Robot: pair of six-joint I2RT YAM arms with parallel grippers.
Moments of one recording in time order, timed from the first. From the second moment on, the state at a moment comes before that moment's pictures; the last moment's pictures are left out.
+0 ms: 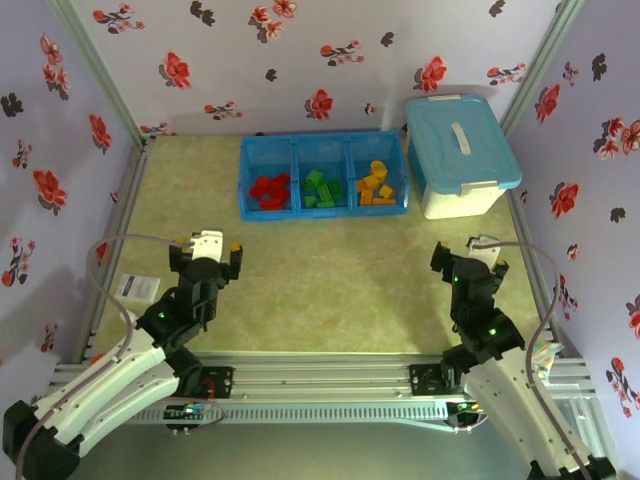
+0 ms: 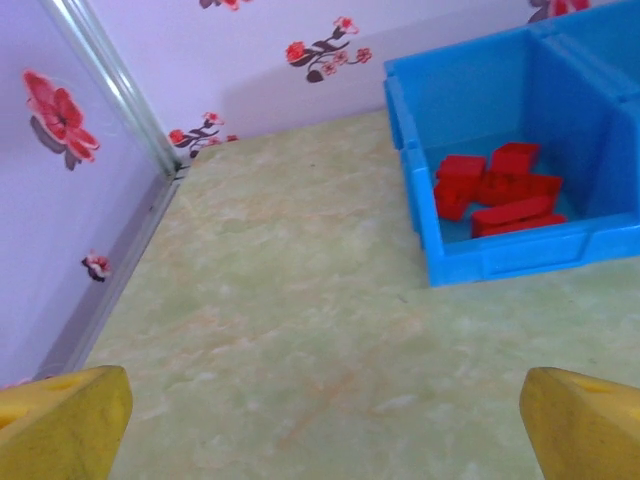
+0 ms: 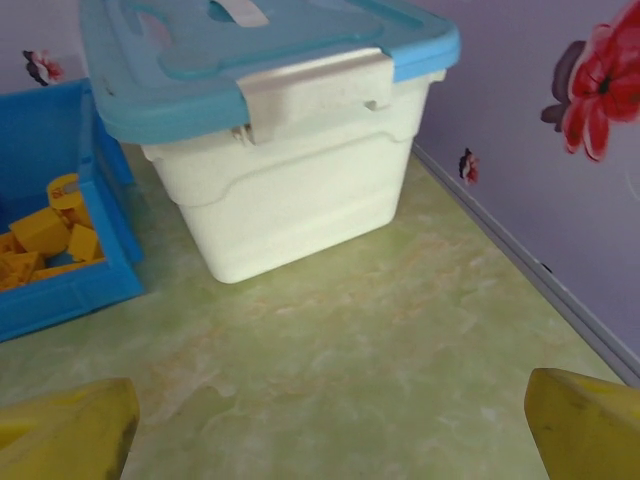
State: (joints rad) left arm -0.73 0.62 0.41 -0.18 -0.82 -0.03; right arm 0.35 0.40 0.39 -0.42 0.61 0.30
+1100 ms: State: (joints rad) left arm -0.33 1.12 0.08 0.75 -0.73 0.09; right arm 0.22 0.78 0.01 0.48 0.67 0.14
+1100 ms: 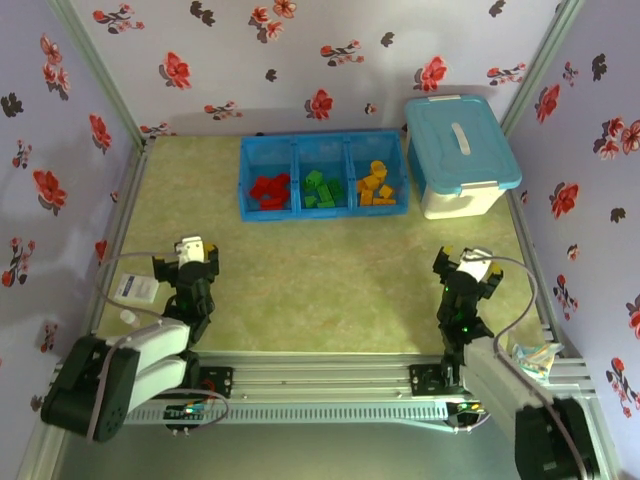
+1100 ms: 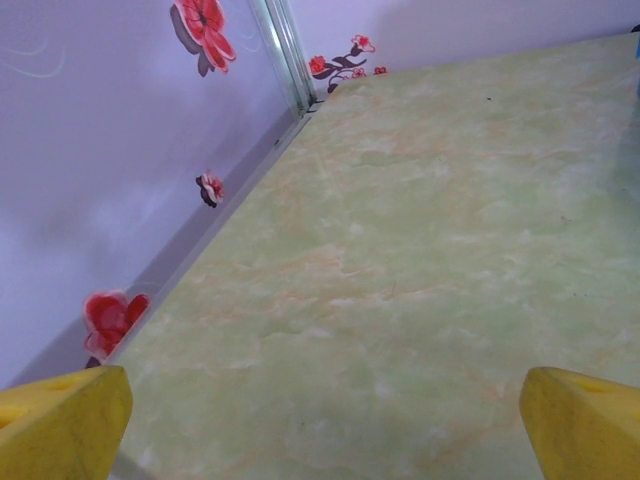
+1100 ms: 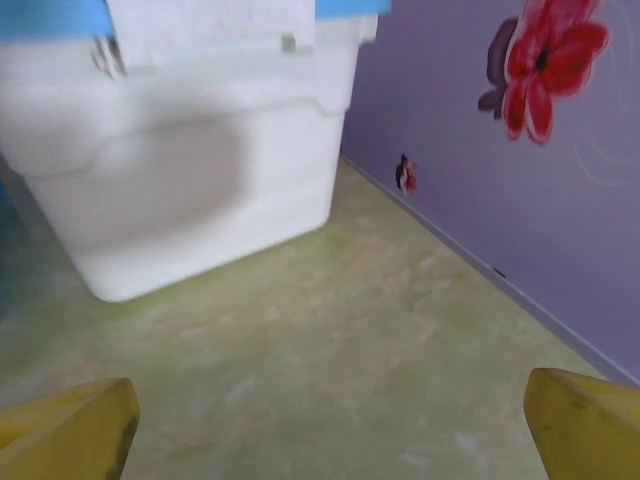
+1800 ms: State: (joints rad) left arm -0.20 1.54 0.19 1.14 -0.54 0.14; right arm 0.15 1.61 0.22 1.13 0.48 0.07
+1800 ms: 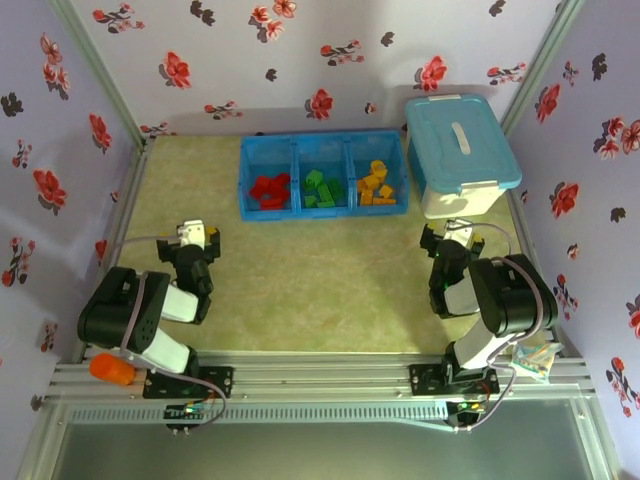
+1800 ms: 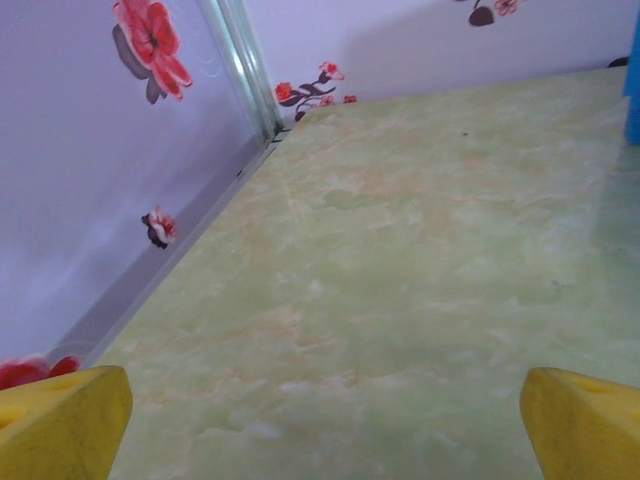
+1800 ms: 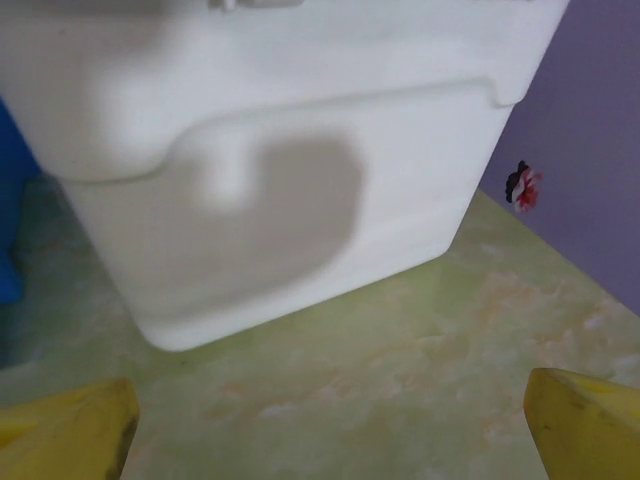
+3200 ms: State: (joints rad) left arm -0.02 1.57 0.36 0.84 -0.28 -0.02; right arm 0.03 1.57 0.37 0.83 0.34 0.14
